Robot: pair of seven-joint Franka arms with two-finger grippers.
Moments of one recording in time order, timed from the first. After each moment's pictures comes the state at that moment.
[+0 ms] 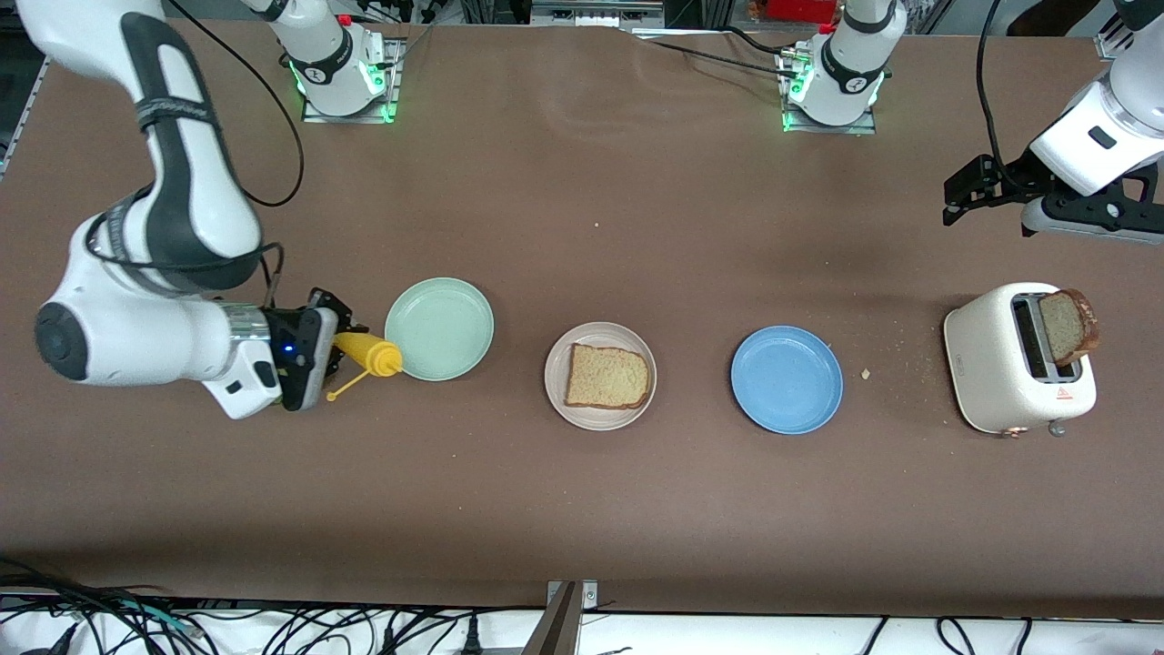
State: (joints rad) left arm 0.03 -0.08 -0.09 -1.75 -0.02 1.67 0.07; right arm 0.04 0.59 0.10 -1.34 0.40 1.65 -1.21
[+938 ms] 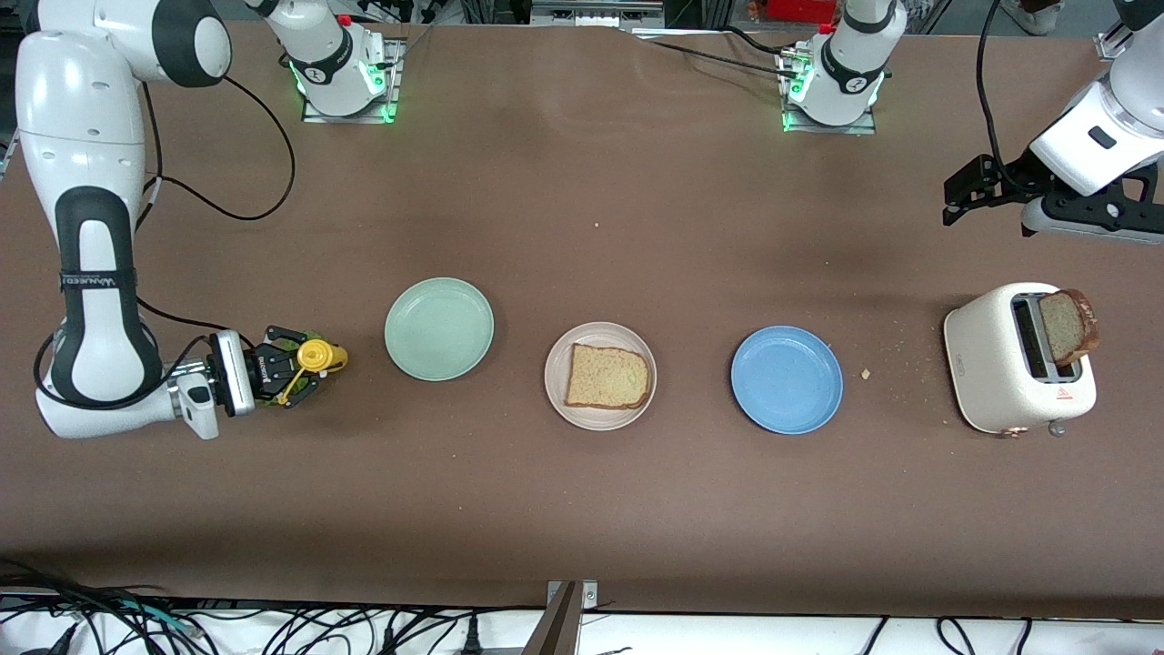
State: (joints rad) left arm 0.03 -0.08 -0.09 -1.75 -0.02 1.67 0.07; right arm -0.08 0.96 -0.11 -1.26 0.87 1.46 -2.14
